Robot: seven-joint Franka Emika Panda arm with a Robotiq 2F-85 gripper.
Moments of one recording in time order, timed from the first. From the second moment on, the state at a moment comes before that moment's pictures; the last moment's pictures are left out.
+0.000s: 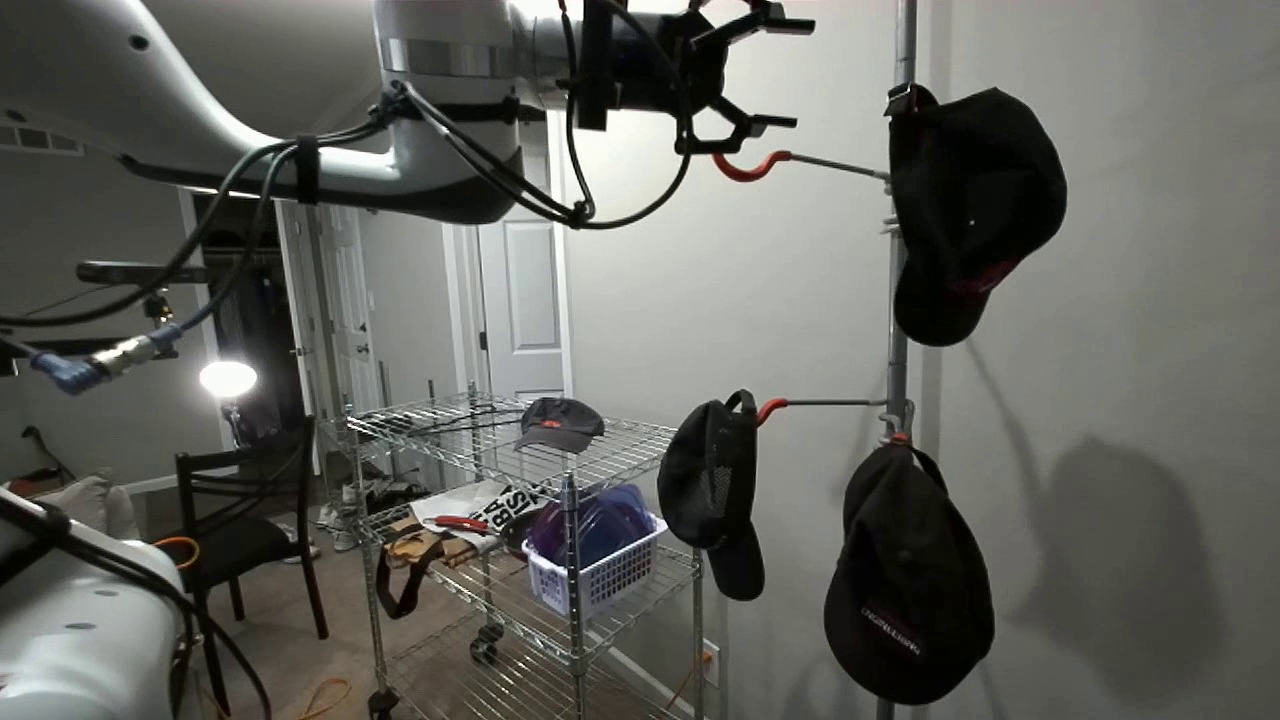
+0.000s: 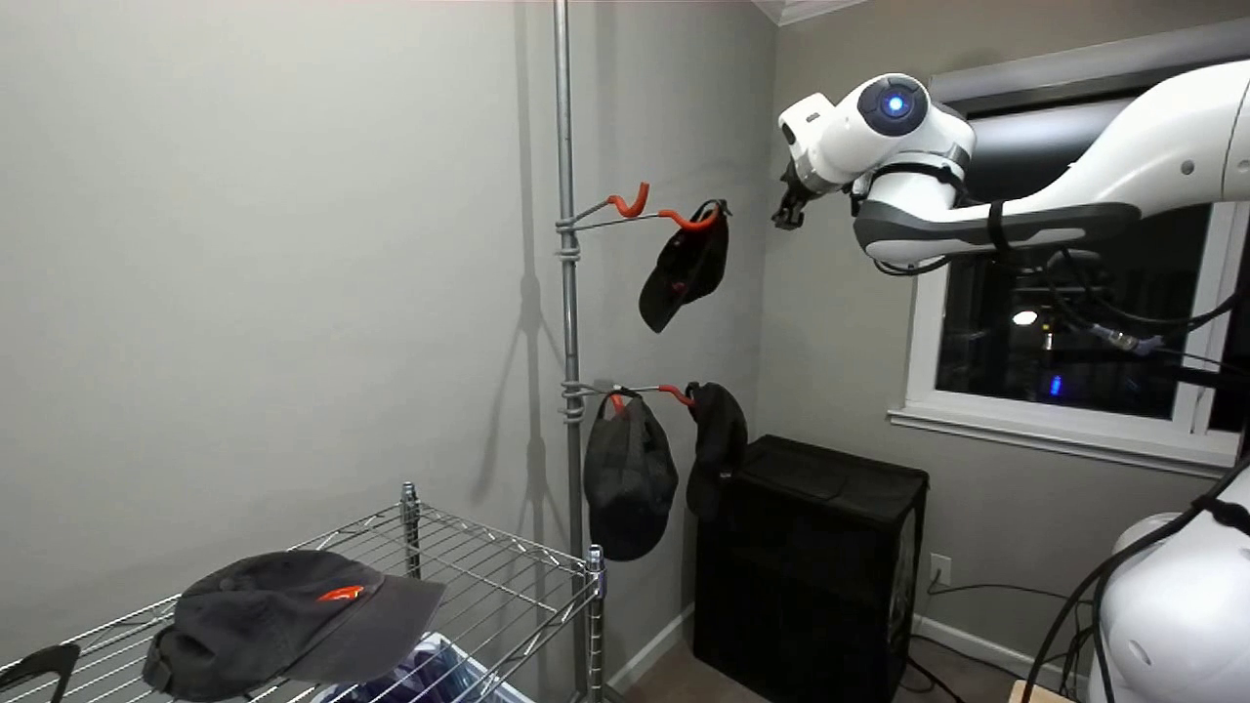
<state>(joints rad) -0.02 -0.55 -0.17 -2.03 -1.28 2.54 -0.11</state>
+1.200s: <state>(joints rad) 0.00 -0.74 -0.13 -2.24 -1.20 2.54 -0.18</state>
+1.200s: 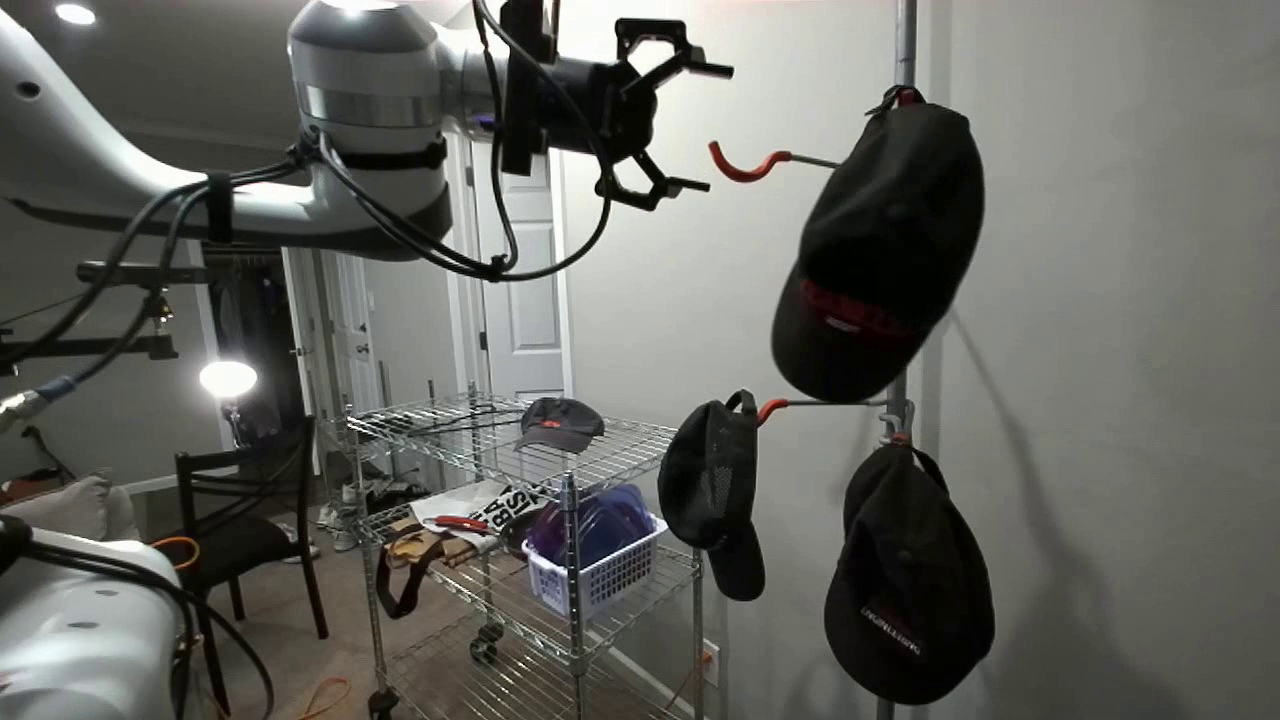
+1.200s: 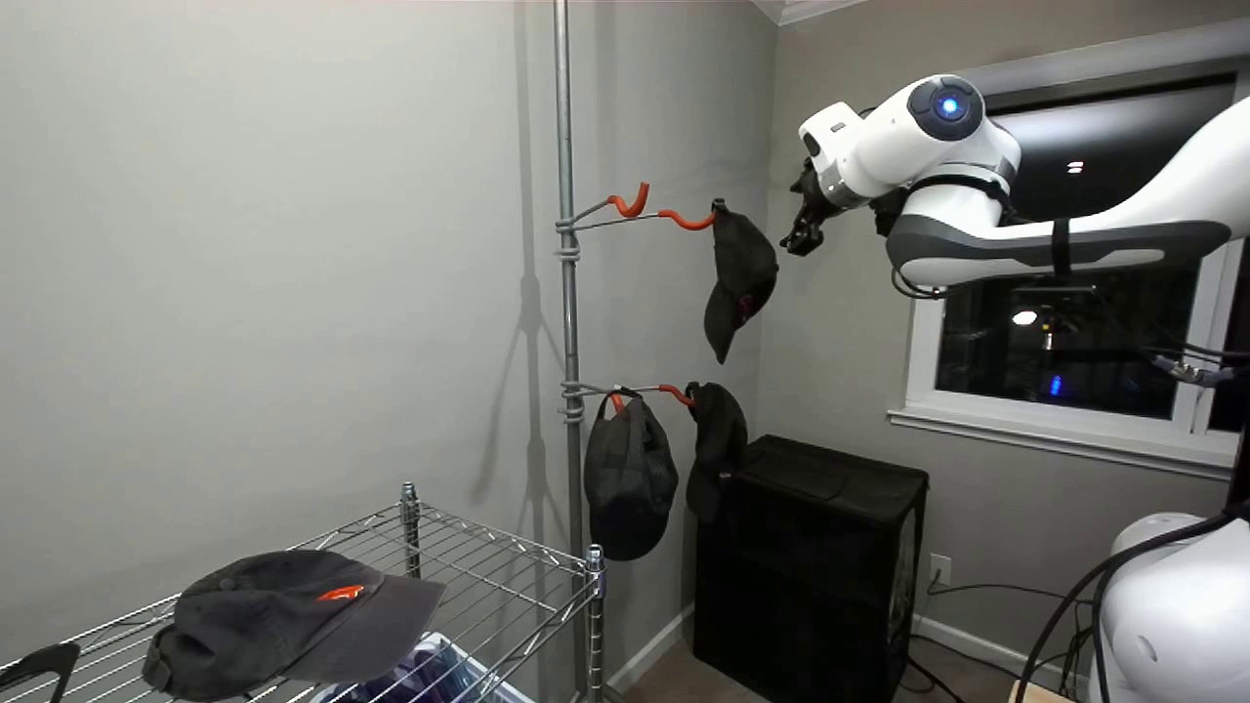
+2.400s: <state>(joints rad) 0.28 -1.00 0.02 -2.52 -0.71 2.38 -0.32</state>
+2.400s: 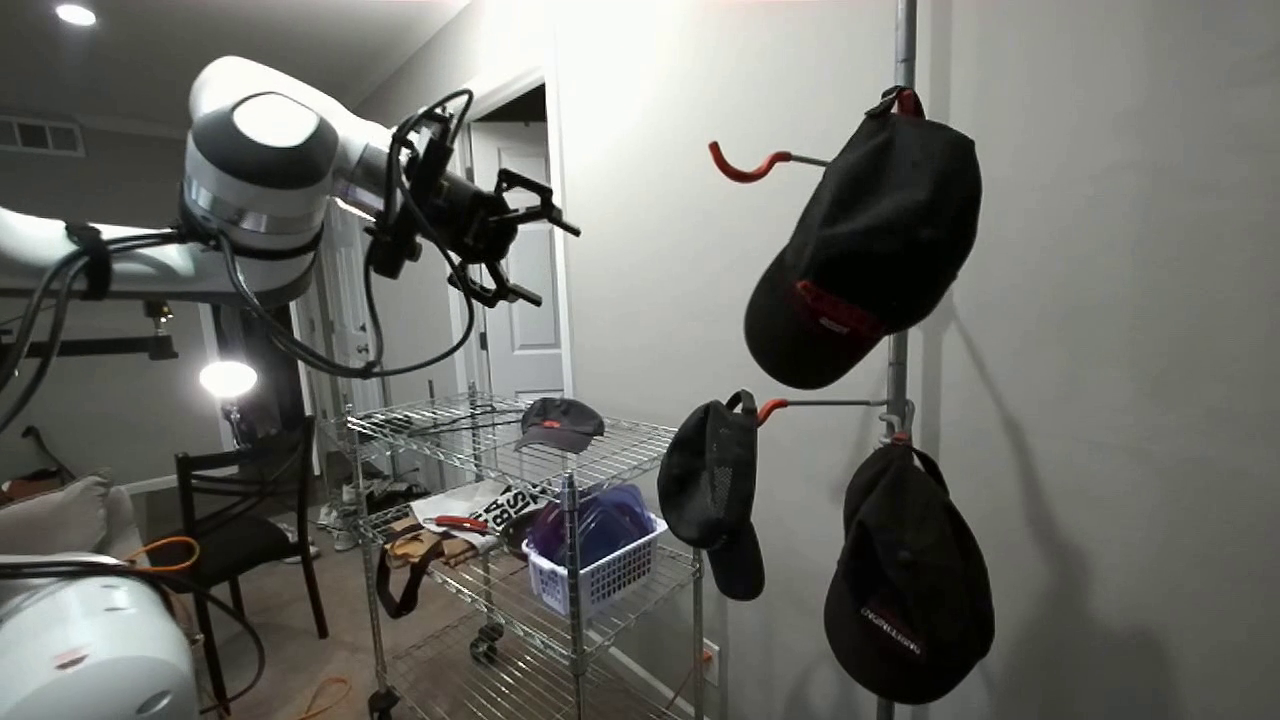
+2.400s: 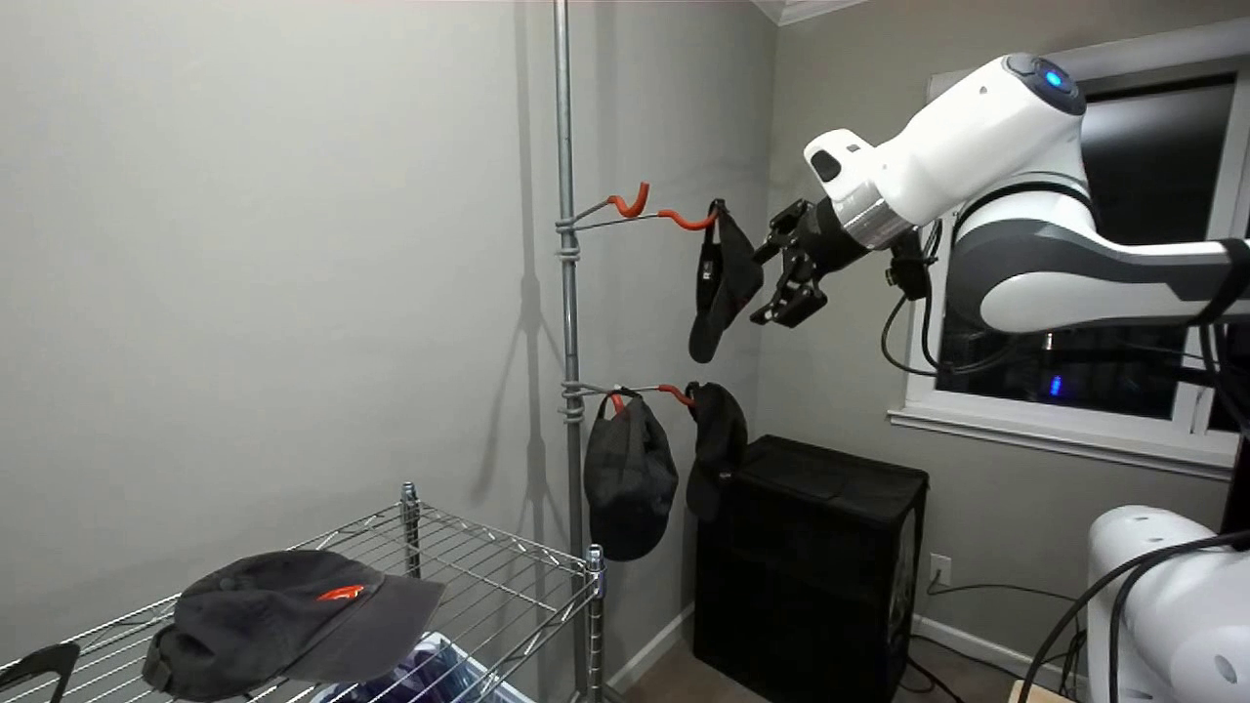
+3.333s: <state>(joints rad) 0.44 -0.68 0.26 -2.53 -0.34 2.53 -0.32</state>
